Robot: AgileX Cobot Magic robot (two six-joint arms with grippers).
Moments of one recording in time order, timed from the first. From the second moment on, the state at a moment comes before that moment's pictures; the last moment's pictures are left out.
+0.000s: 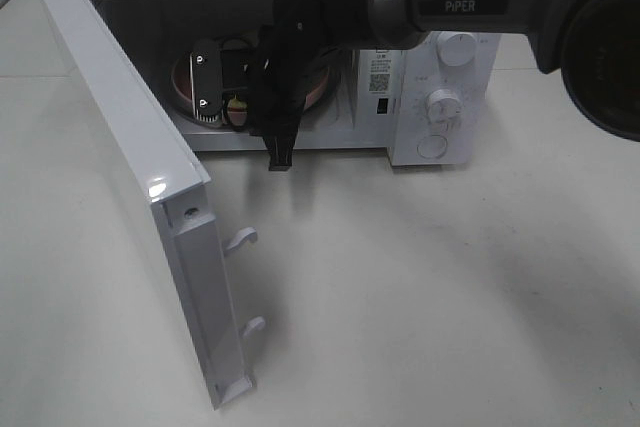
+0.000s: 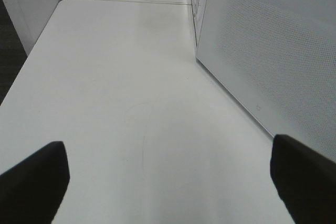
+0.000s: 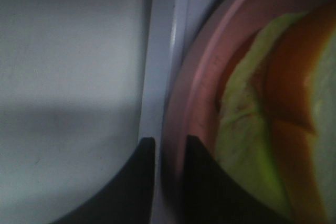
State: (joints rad) left arm -0.04 0.00 -0.50 0.00 1.04 -0.07; right arm 0.64 2.37 -1.87 -0.08 0.49 -1.03
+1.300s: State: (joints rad) left arm -0.04 0.00 -0.50 0.00 1.04 -0.07; right arm 0.63 2.28 -1.84 0.02 0.63 -1.34
